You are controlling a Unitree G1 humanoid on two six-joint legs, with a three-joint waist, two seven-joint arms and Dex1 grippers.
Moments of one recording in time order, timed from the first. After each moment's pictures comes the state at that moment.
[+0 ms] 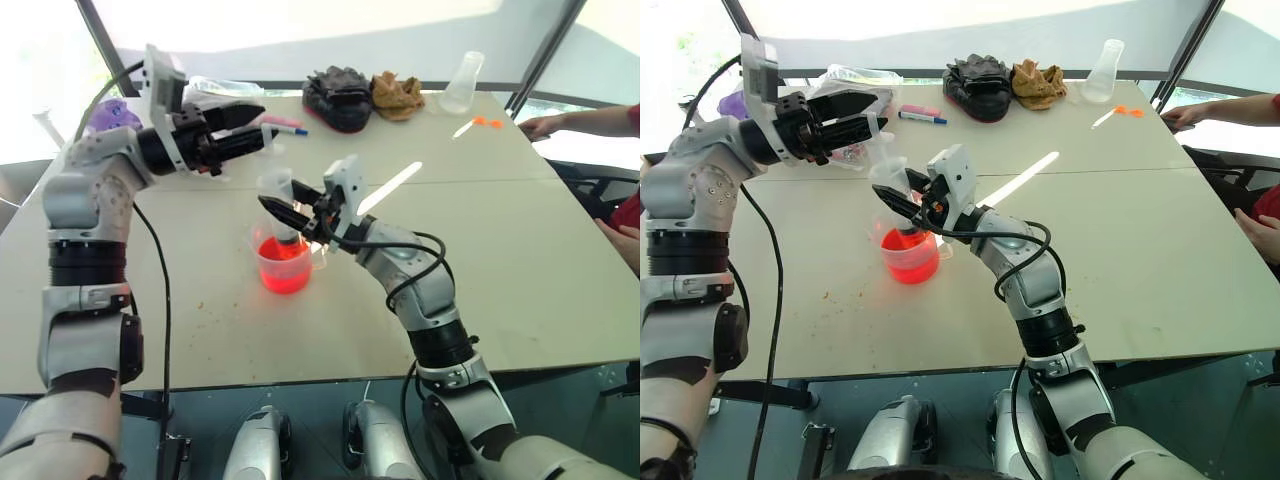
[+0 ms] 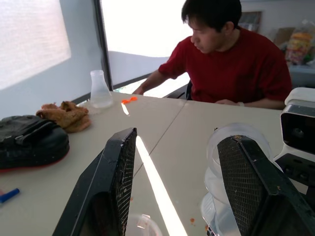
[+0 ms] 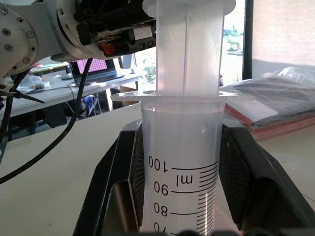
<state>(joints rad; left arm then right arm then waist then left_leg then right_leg) -0.94 0.66 0.13 0.24 -0.52 0.51 -1.15 -0.66 -0.01 0.18 0.00 0.32 0.40 0.64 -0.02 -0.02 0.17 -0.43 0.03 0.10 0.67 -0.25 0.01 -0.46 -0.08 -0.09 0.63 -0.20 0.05</state>
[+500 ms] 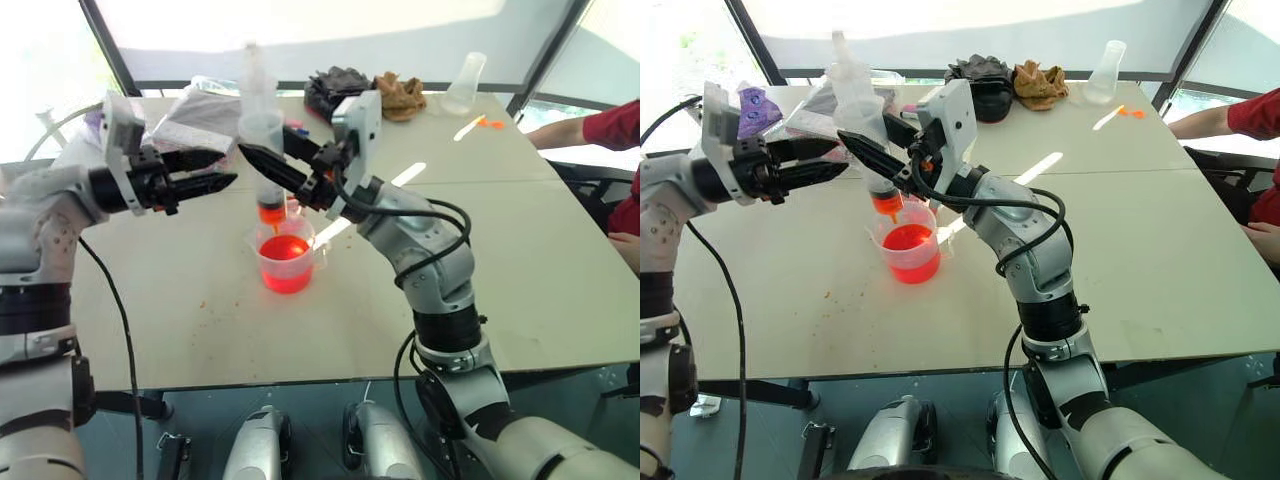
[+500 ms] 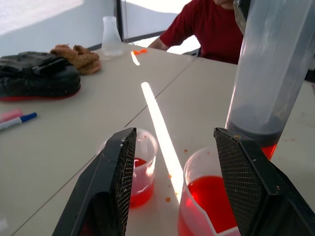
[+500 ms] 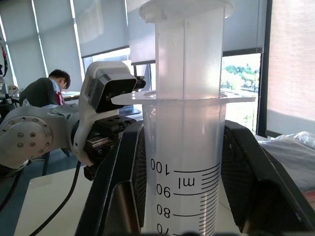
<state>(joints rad) -0.66 0.81 0.23 0.09 -0.58 0.62 -1.12 -0.78 -0.03 0.09 -0.18 0.44 0.55 0.55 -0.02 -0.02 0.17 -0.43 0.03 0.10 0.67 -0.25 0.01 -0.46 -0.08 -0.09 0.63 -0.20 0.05</state>
